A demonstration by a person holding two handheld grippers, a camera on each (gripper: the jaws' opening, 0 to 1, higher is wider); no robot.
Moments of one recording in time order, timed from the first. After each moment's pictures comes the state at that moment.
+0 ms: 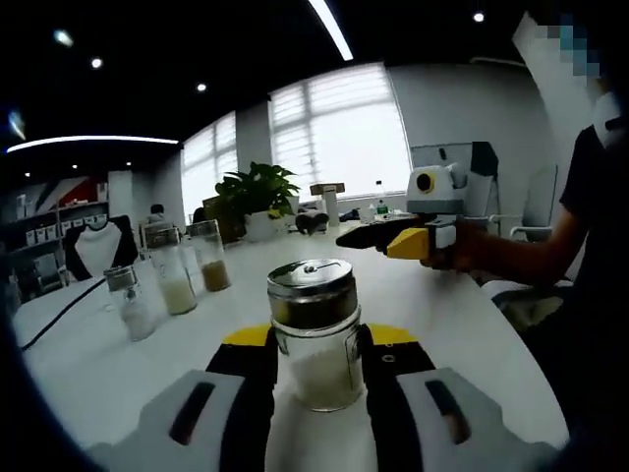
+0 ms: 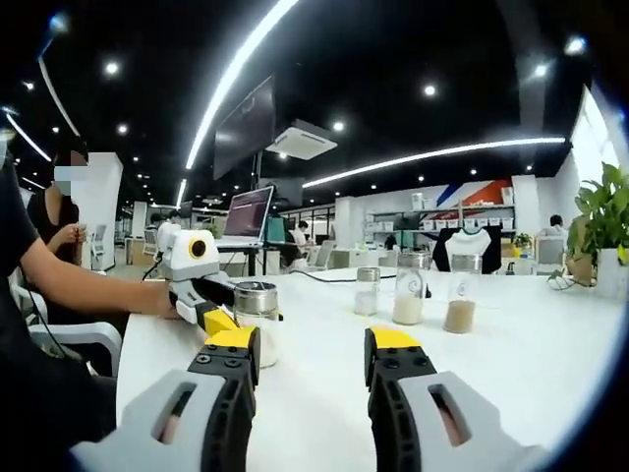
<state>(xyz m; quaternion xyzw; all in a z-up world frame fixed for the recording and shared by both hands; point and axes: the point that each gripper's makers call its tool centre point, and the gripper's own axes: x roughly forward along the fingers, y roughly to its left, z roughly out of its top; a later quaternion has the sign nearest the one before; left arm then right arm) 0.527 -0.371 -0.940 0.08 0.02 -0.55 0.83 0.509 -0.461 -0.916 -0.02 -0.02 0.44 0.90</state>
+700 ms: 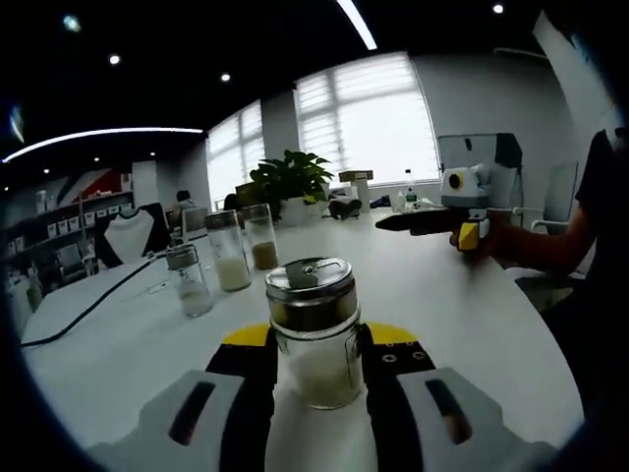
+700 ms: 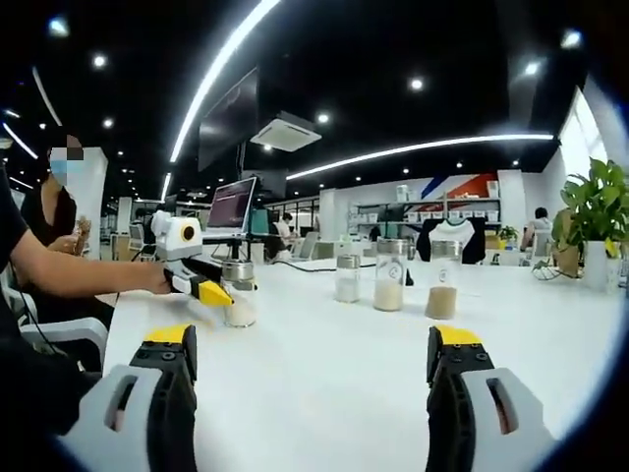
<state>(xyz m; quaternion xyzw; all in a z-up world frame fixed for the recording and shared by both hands) 0.549 -0.313 -0.942 0.10 0.04 -0.50 0.86 0.521 -0.474 -0.924 -0.01 0.00 0.41 0.91</state>
